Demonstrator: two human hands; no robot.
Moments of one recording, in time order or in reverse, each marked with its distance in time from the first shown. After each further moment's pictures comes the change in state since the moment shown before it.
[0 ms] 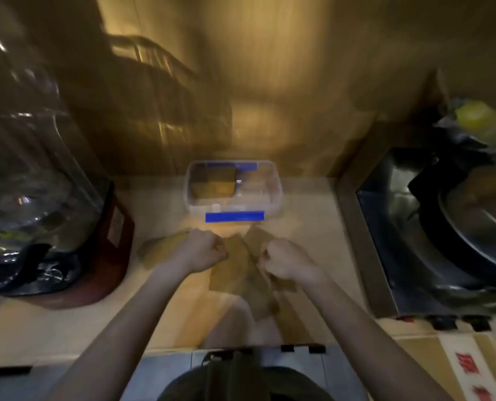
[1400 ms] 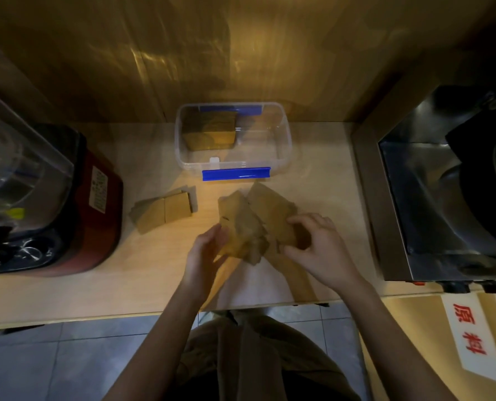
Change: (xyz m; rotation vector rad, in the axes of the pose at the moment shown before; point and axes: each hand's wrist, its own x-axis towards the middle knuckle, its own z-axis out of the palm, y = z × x) left_hand -0.021 -0.019 0.095 -1.617 0.100 -0.327; right_hand -0.041 0.032 0.016 0.394 0.259 0.053
